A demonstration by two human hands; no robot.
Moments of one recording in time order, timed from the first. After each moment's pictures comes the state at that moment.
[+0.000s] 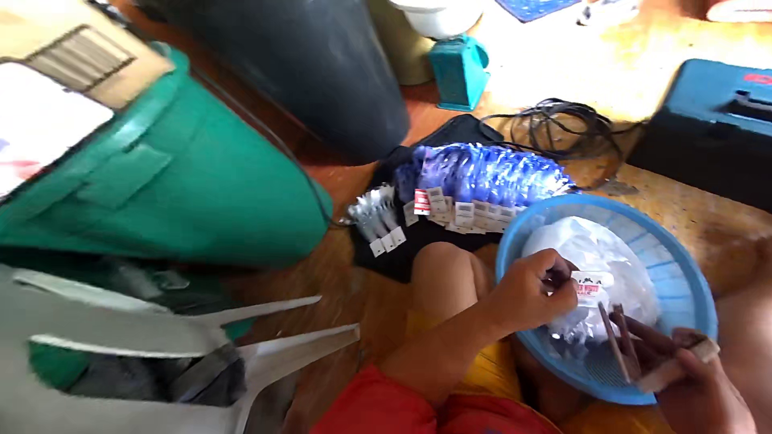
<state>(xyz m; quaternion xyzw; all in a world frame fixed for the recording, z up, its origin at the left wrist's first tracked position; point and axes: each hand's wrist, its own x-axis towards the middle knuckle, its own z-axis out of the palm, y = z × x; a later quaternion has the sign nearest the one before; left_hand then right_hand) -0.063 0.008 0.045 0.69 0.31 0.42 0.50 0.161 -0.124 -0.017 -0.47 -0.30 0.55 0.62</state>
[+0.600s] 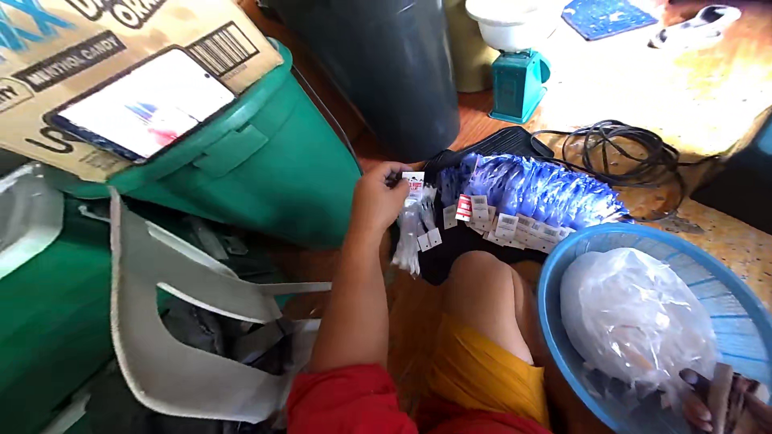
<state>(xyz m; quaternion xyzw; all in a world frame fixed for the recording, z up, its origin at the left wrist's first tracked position) -0.320 0.095 0.114 0.60 0.70 0.37 0.12 0.183 -0.104 -0.038 -0.43 -0.16 0.68 0.57</state>
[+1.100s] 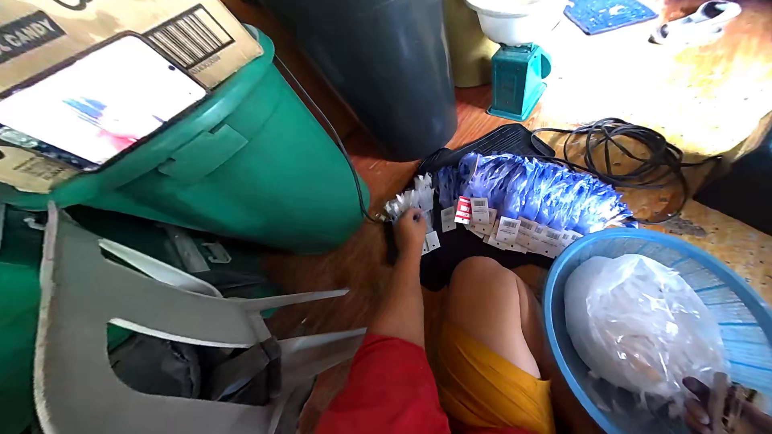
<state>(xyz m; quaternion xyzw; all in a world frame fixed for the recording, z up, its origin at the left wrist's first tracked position) -0.344 0.159 -0.092 0.50 0.80 0.31 0.14 0.179 -0.099 -0.049 -0.50 -0.08 0.66 0.56</state>
